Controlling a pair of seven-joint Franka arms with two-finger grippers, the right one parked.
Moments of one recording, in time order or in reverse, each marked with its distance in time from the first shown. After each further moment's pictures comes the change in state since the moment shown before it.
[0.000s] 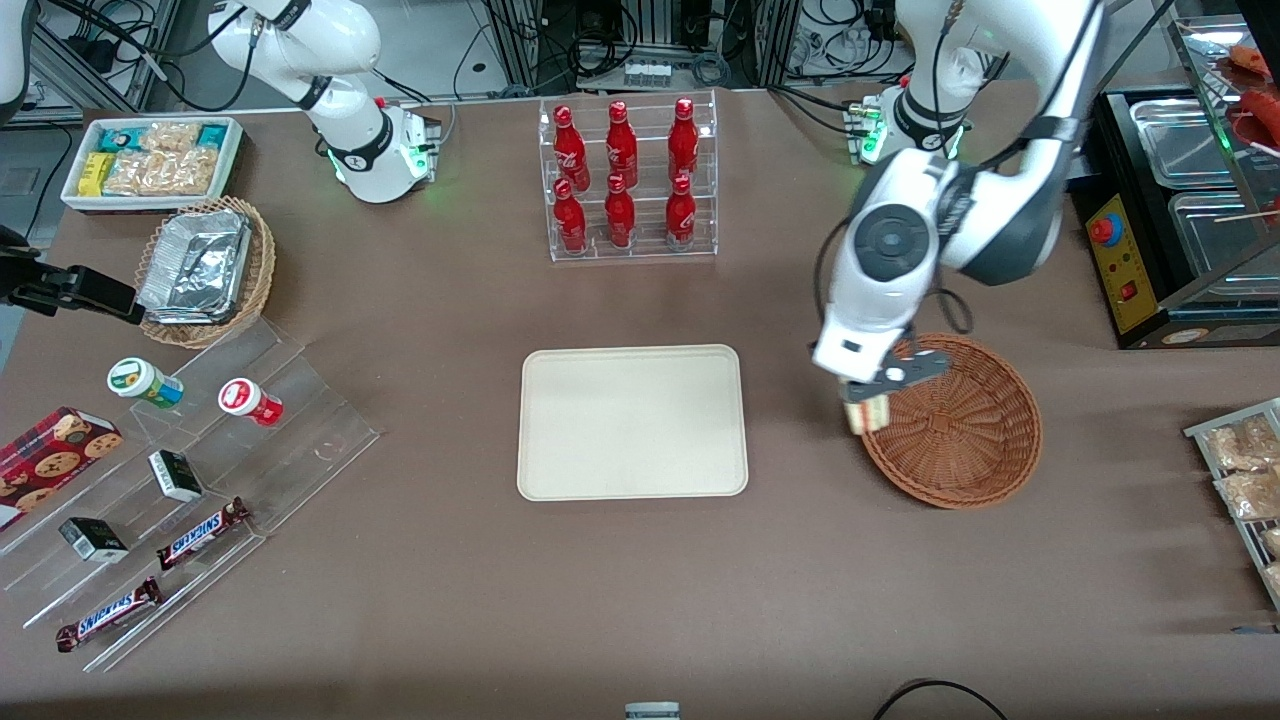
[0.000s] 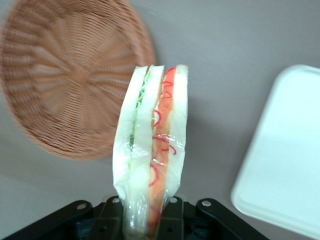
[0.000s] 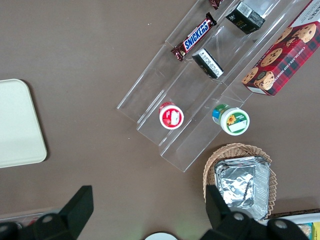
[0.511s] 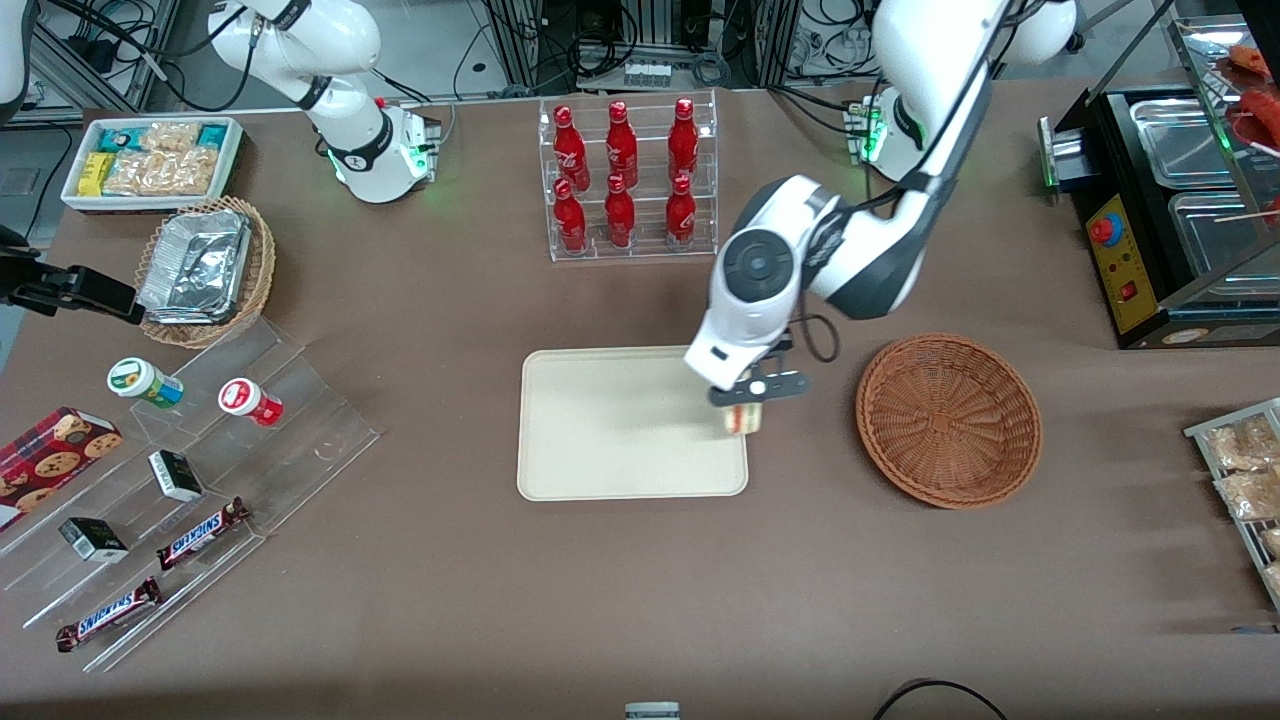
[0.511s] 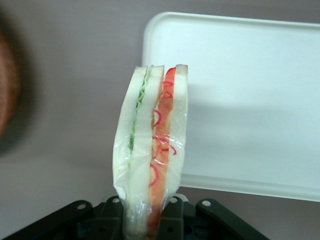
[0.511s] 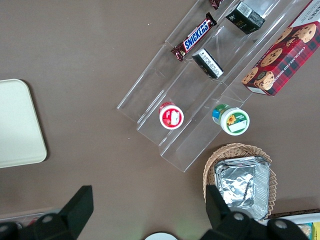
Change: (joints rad) arm -0.103 0.260 -0.069 0.281 -0.098 0.009 0.049
